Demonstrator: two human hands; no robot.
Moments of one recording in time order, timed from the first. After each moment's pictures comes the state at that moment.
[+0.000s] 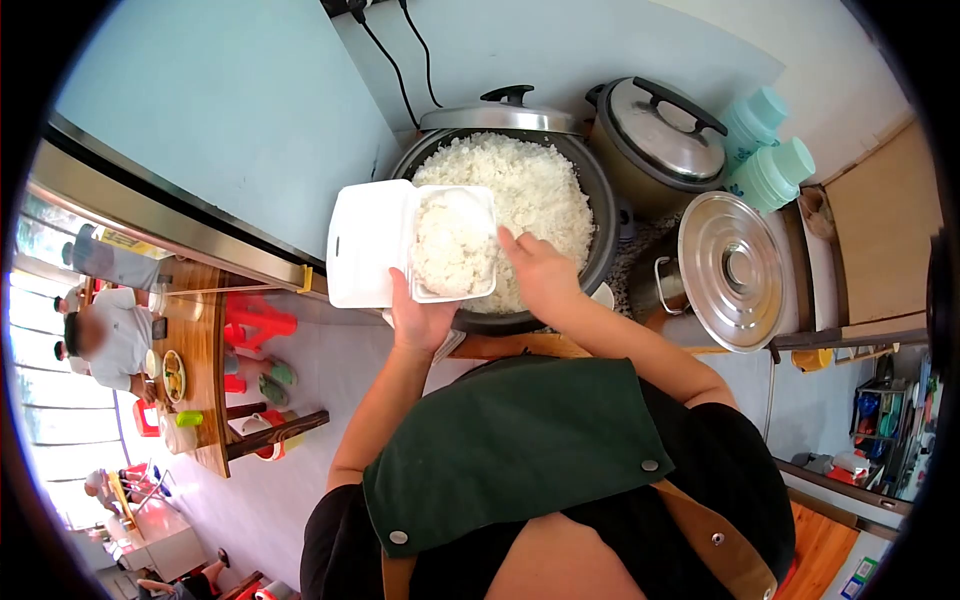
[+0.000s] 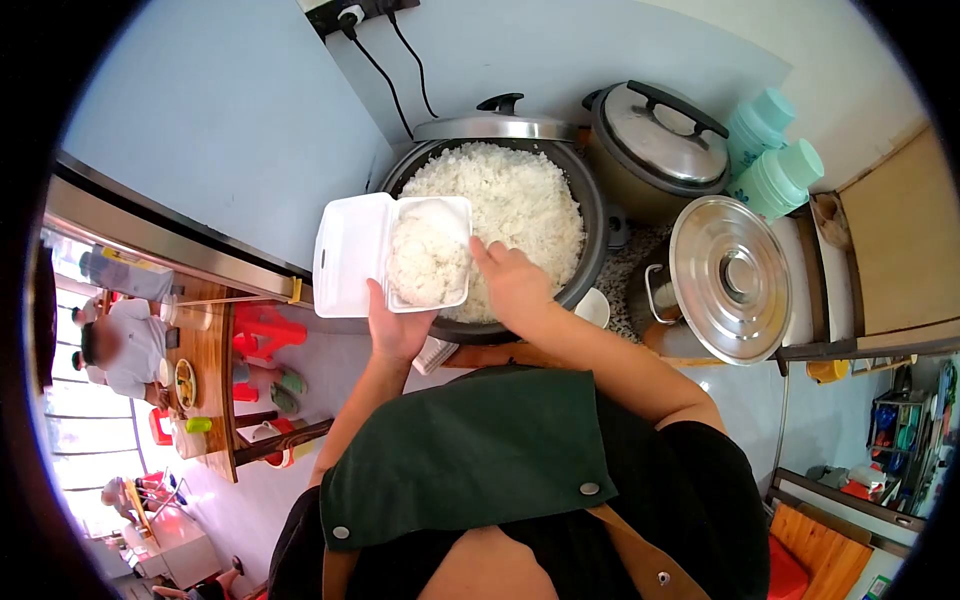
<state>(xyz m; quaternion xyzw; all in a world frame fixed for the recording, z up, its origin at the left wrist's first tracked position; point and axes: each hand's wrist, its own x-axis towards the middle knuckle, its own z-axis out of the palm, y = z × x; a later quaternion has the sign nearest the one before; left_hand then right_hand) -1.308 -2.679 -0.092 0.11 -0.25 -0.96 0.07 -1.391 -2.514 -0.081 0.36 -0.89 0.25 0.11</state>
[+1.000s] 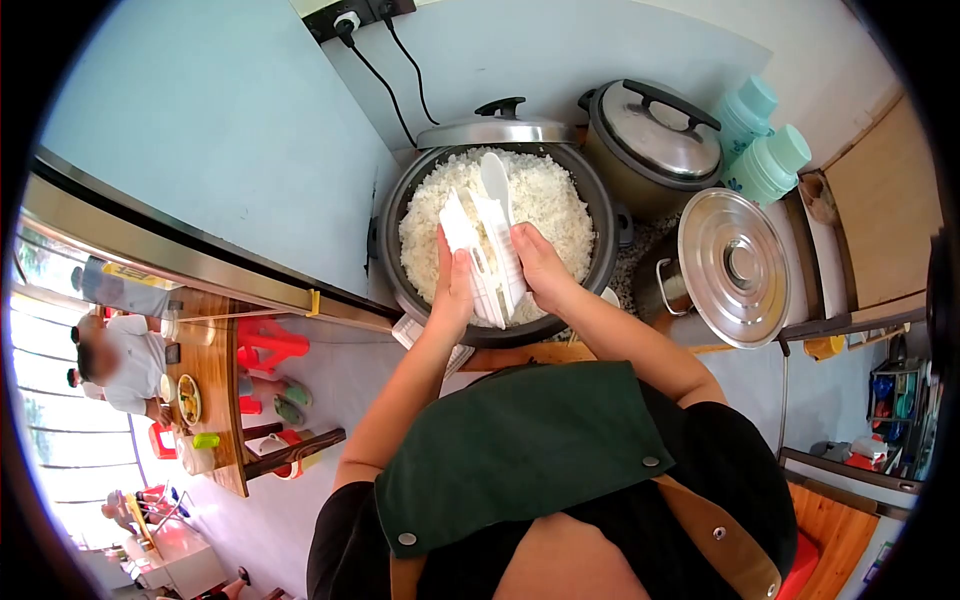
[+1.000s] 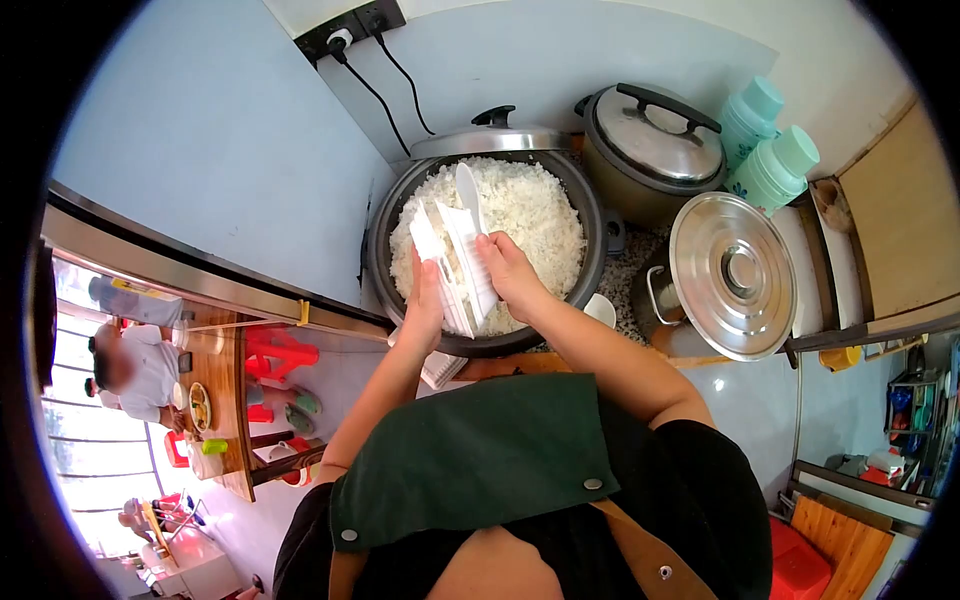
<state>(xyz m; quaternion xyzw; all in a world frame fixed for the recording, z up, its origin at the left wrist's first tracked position) -1.351 -2.658 -0.086 0.10 -0.67 -0.73 0.09 -1.416 -2.536 -0.091 0.06 -0.54 0.79 -0.28</state>
